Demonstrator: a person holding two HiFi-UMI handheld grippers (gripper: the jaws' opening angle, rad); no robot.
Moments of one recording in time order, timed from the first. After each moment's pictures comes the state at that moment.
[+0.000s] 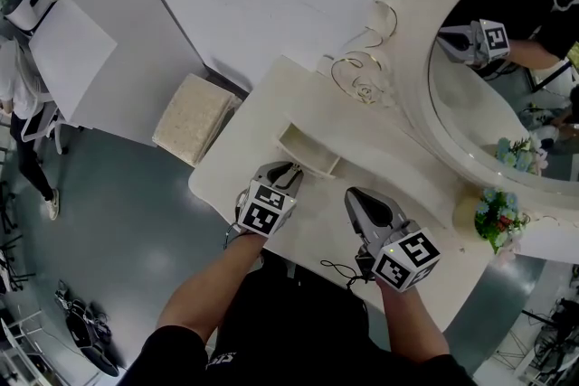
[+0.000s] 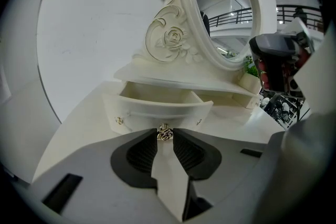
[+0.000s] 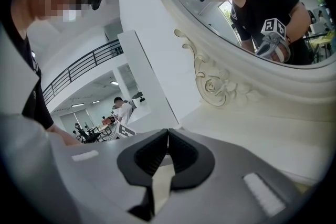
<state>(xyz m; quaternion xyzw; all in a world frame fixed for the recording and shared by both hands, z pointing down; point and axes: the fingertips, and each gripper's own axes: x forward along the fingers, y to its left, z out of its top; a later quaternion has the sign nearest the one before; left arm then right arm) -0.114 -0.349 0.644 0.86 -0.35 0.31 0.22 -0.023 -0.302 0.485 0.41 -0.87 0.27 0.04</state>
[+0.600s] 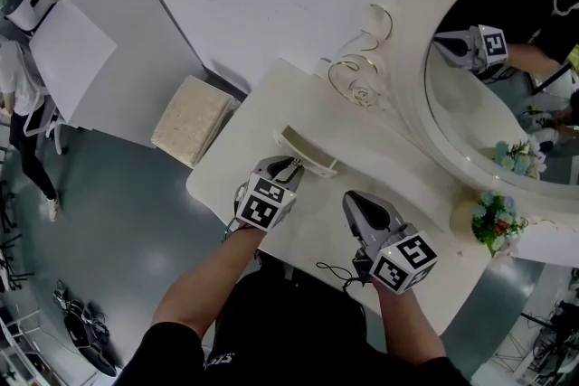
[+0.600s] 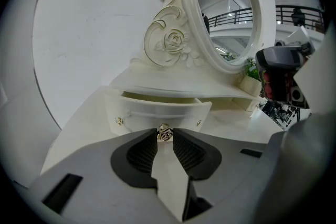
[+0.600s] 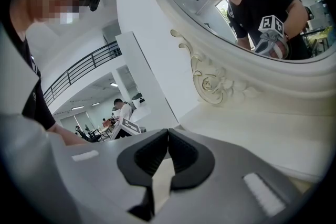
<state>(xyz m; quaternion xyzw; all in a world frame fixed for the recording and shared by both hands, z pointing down) -0.104 -0.367 0.634 0.86 -0.35 0.30 0.22 -0.017 -0.302 0.490 0.41 -0.87 0.28 0.03</state>
